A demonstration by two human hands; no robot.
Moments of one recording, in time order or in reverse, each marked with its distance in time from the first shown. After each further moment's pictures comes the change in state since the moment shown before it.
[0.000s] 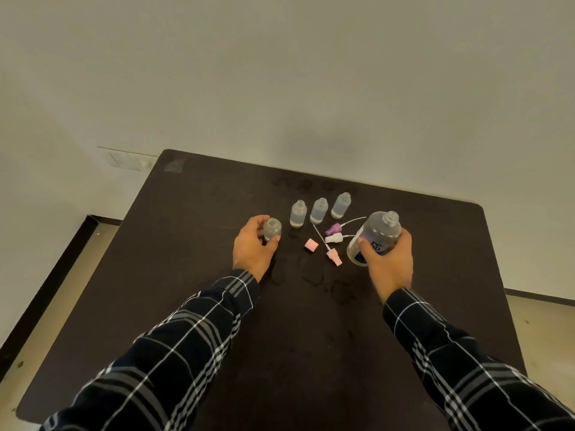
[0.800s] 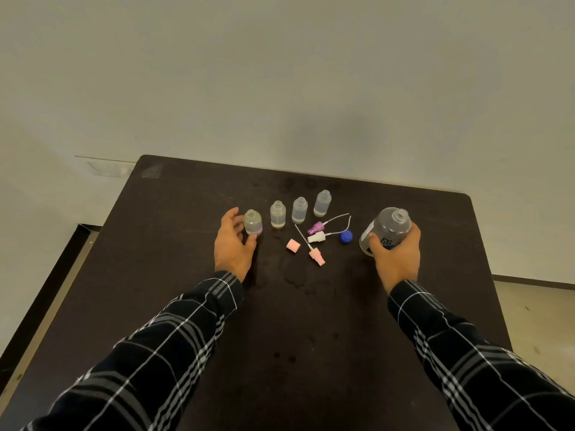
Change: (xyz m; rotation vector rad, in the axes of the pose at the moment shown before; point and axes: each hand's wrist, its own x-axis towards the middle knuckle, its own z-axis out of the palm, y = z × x) left_hand 0.007 0.006 0.011 -0.101 0.071 0.001; right_hand 0.041 0.029 -0.033 0.030 0.082 0.069
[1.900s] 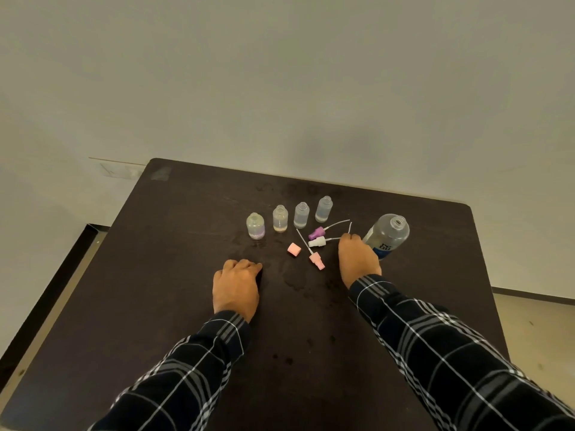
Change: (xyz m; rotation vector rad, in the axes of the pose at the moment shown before) left_hand -0.058 -0.019 -0.007 1.096 -0.254 0.191; right_hand -0.003 -0.027 0.056 -1.199 -0.479 -0.324
